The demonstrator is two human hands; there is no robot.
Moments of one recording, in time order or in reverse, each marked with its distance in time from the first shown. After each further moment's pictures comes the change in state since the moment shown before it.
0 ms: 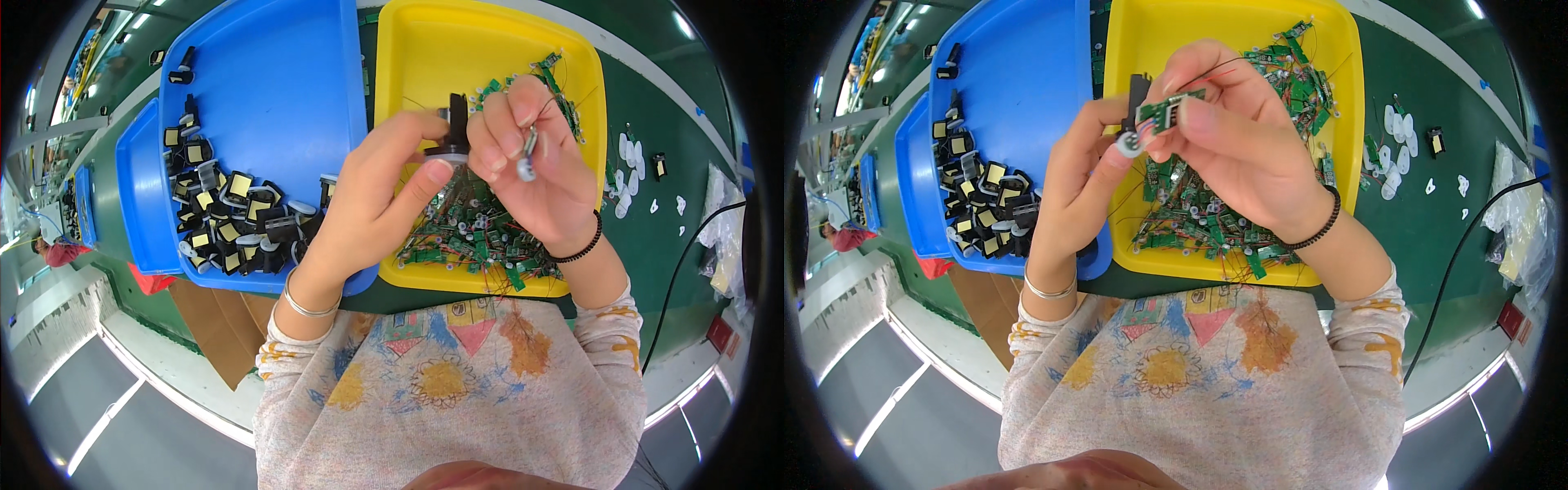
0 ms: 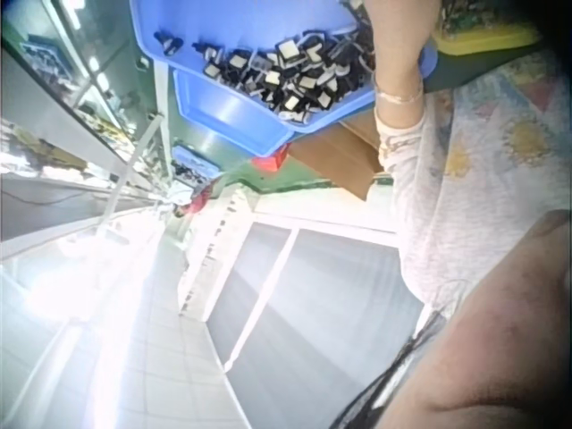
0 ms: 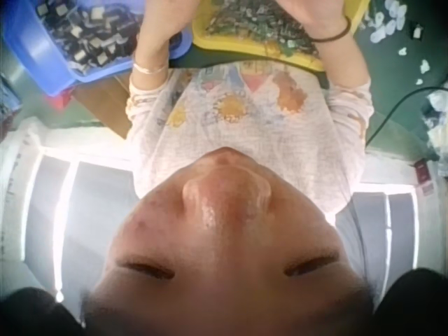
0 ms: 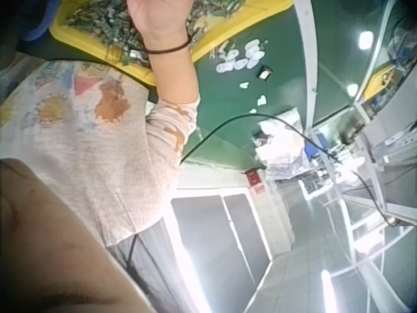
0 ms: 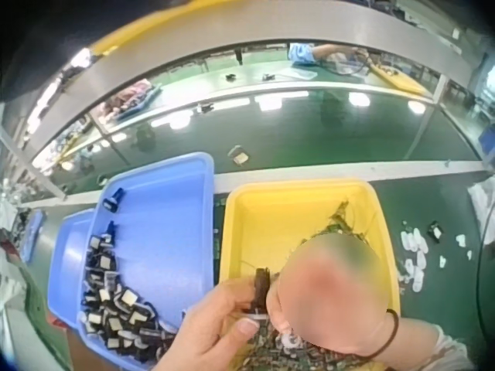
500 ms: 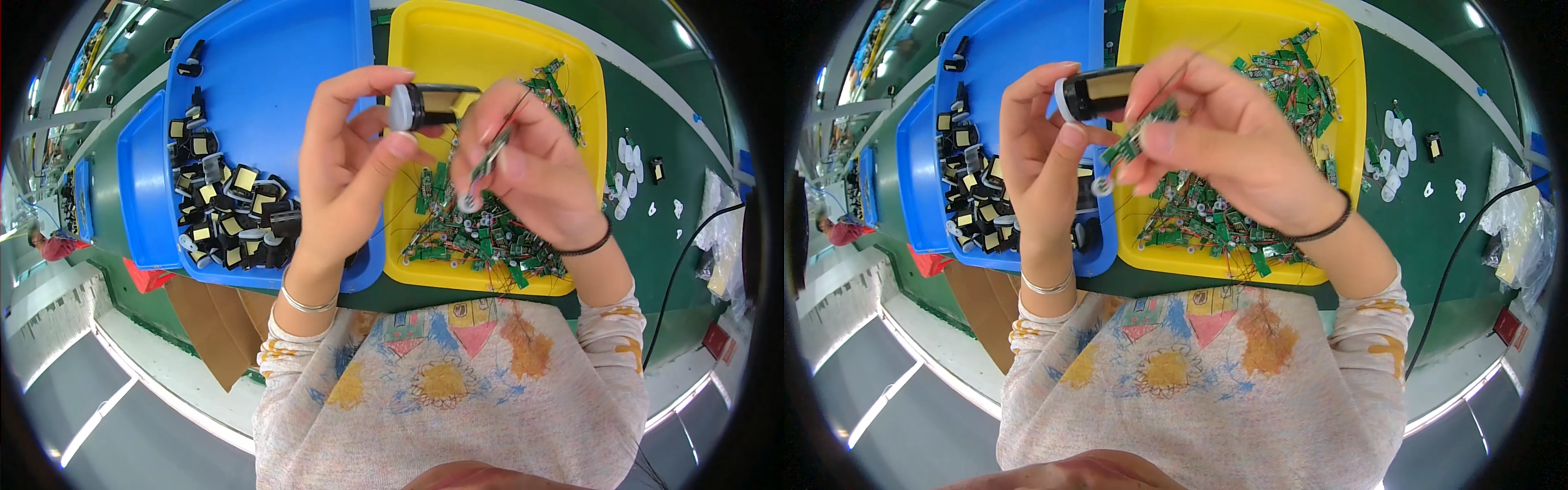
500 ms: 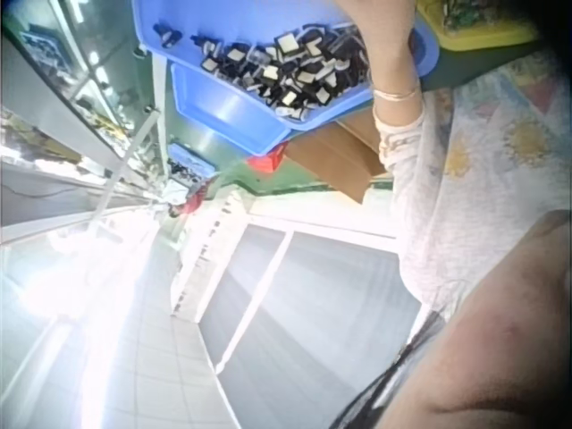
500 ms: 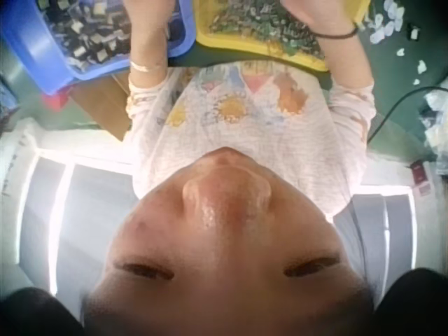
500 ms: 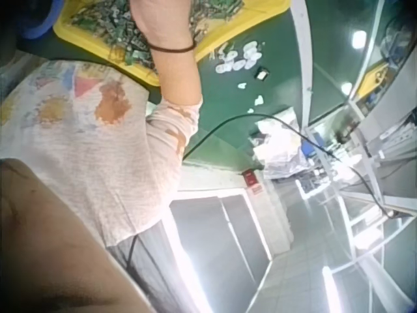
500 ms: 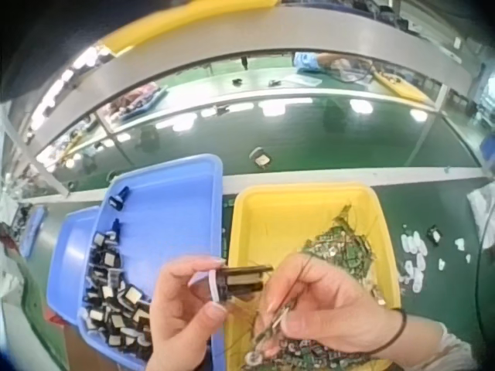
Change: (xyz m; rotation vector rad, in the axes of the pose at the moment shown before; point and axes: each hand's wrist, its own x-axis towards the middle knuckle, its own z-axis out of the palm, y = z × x) left_hand 0.001 0.015 -0.010 -0.388 0.194 0.199; right_hand 0.005 -0.005 0.031 -0.397 0.120 0.253
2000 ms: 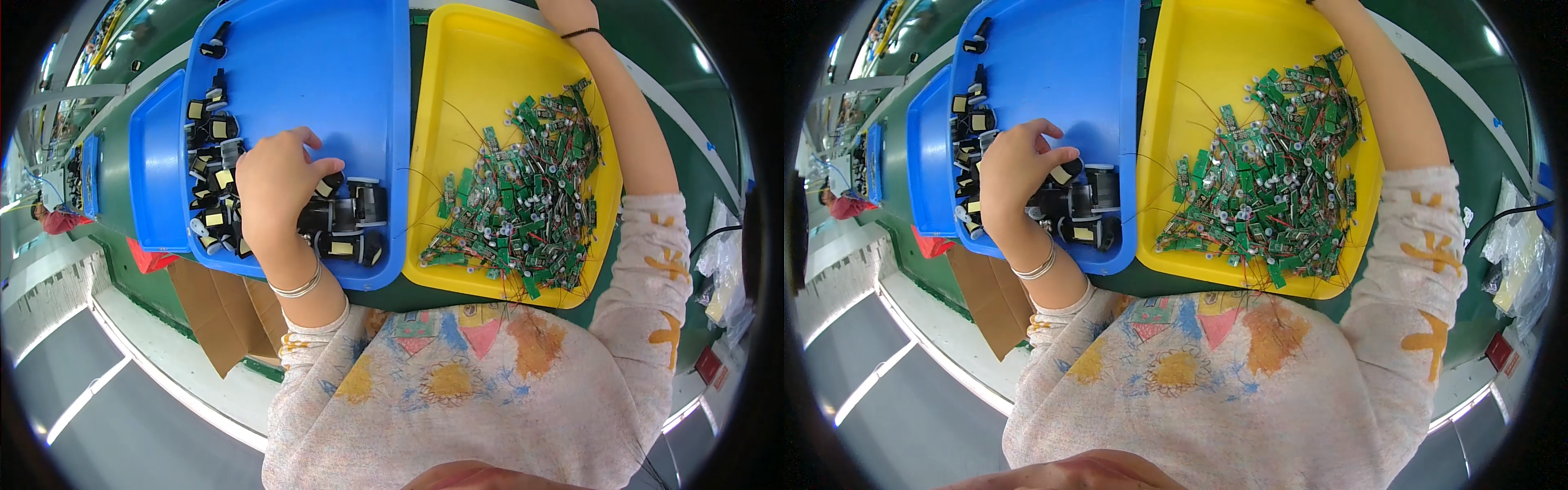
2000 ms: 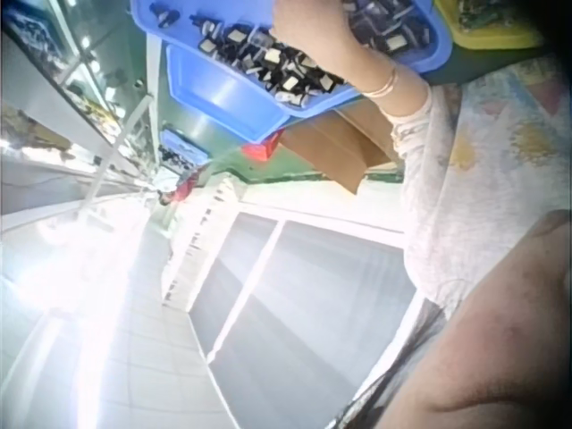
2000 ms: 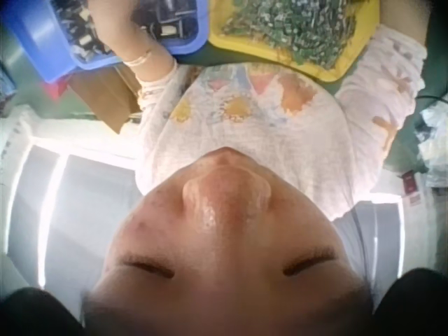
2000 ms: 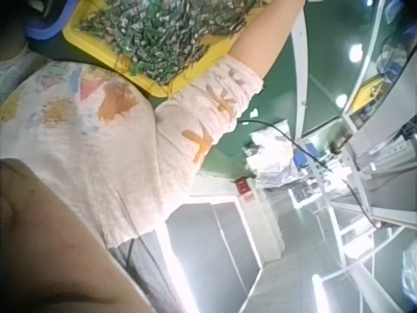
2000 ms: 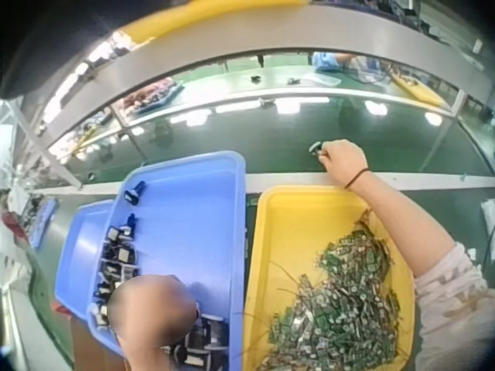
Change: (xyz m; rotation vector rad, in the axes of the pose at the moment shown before) left_hand 0.001 0.026 -0.079 1.688 -0.083 -0.757; right_hand 0.146 -0.045 -0.175 -2.064 0.610 -0.317
